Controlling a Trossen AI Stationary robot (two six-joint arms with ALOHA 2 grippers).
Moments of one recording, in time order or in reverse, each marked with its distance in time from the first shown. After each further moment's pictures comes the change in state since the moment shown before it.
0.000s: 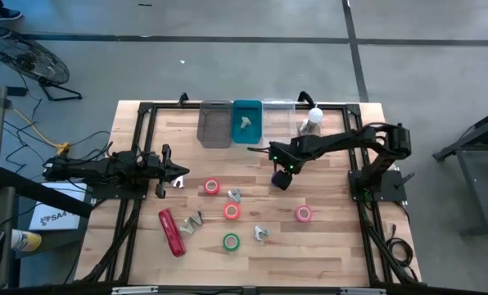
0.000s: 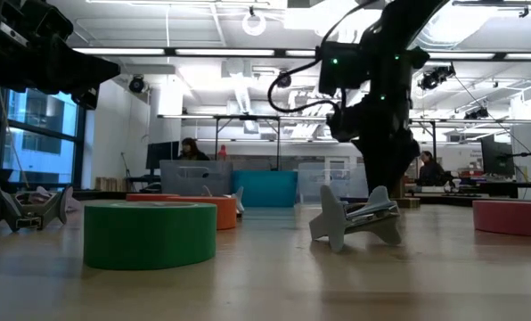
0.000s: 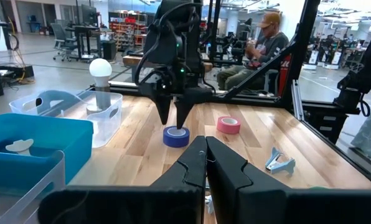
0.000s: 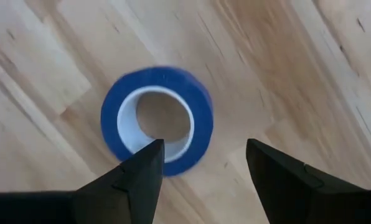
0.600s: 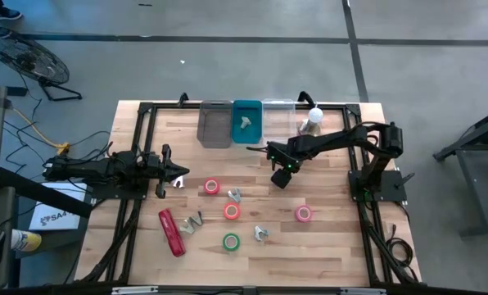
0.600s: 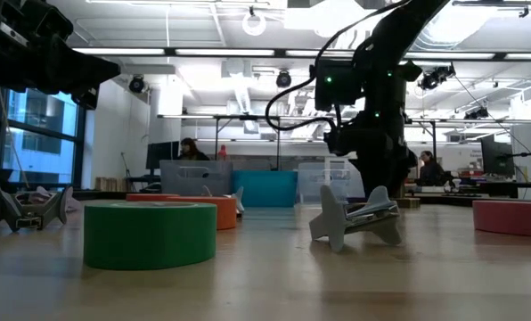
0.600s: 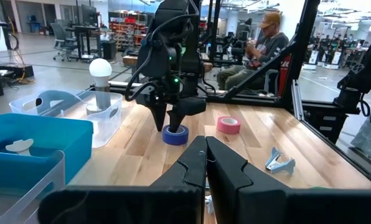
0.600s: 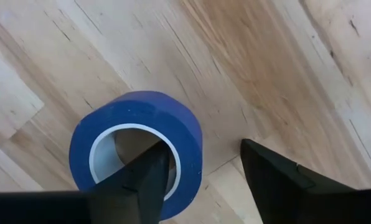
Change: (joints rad) left arm 0.000 0.000 0.000 0.000 0.000 0.000; right arm -0.020 0.078 0.003 0.026 0.023 -0.005
